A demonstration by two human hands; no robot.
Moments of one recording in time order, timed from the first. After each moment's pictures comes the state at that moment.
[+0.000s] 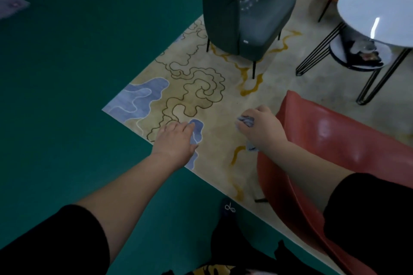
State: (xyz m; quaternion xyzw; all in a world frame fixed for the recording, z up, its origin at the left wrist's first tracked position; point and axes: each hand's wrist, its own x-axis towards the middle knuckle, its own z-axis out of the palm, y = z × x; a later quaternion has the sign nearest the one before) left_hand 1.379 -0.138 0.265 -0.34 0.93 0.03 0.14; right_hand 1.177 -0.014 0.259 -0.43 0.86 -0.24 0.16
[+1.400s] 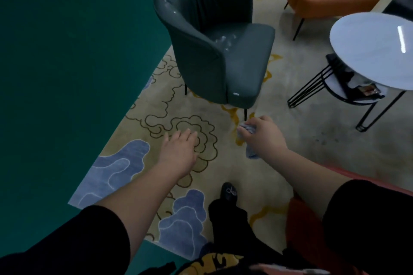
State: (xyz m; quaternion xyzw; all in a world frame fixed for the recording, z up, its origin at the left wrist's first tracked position) left_hand 1.076 -0.560 0.238 -0.24 0.96 0.04 0.15; right_hand 0.907 -0.394 0.239 -0.26 0.92 -0.25 0.15
